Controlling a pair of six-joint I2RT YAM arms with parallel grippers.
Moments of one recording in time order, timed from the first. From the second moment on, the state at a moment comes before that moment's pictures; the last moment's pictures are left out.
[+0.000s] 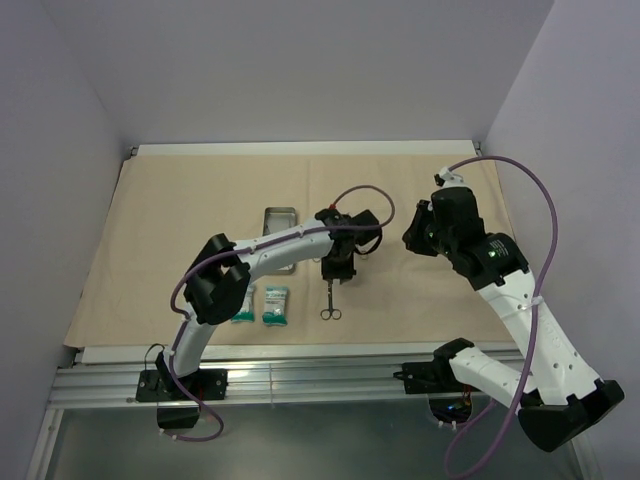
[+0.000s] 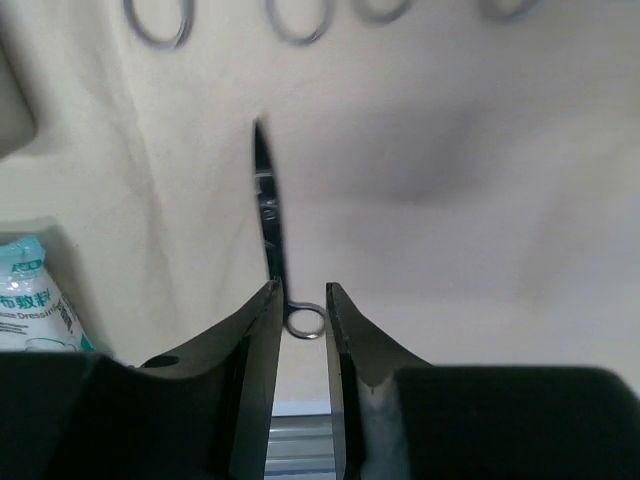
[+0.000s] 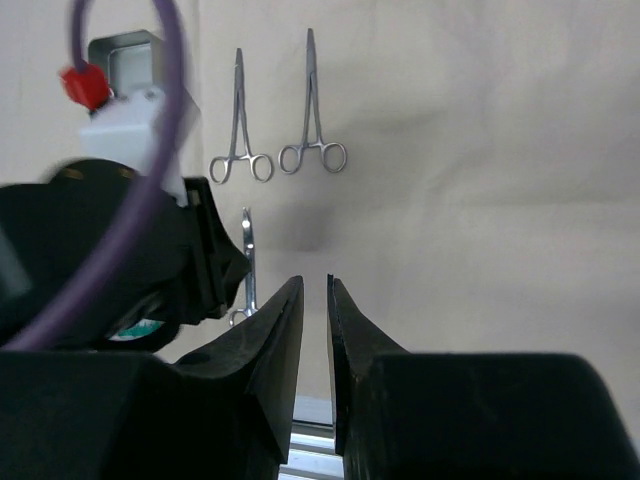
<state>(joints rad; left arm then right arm) -1.01 2.11 1.75 -1.03 -0.21 -0.98 0.39 0.94 1.13 -0.89 0.13 0.51</state>
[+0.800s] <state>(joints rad) -0.53 2.08 1.86 -0.98 -0.21 -0.68 0.39 1.01 1.19 -0.92 0.16 0.54</state>
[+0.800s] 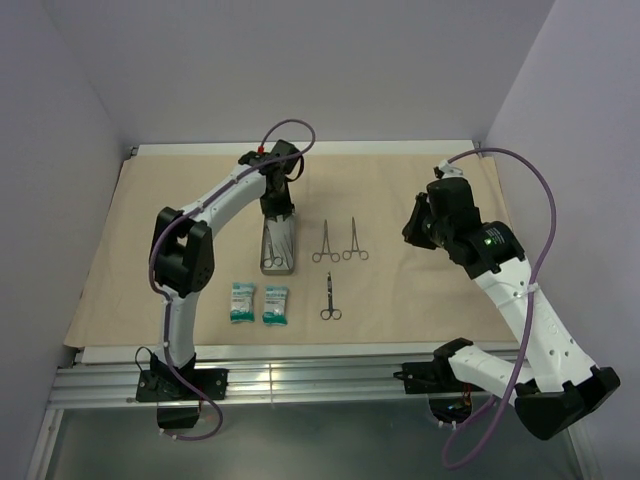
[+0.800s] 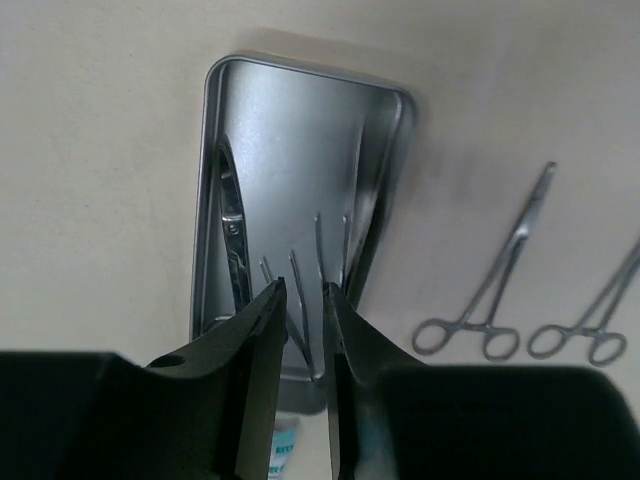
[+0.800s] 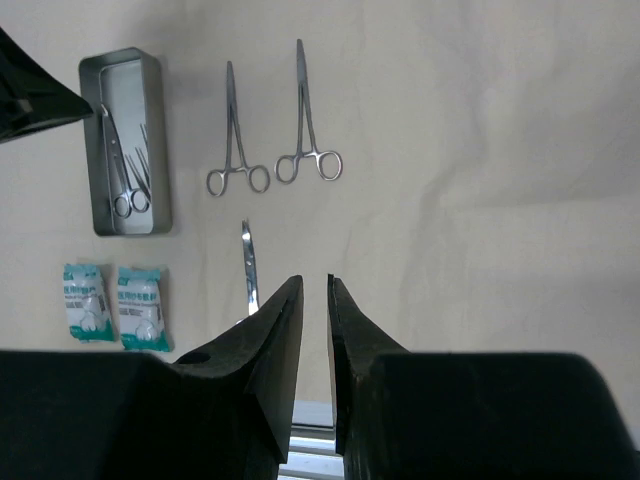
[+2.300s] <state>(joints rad) -0.50 2.13 1.63 -0.85 -0.10 -0.70 0.39 1.05 1.23 -0.94 0.18 0.56</state>
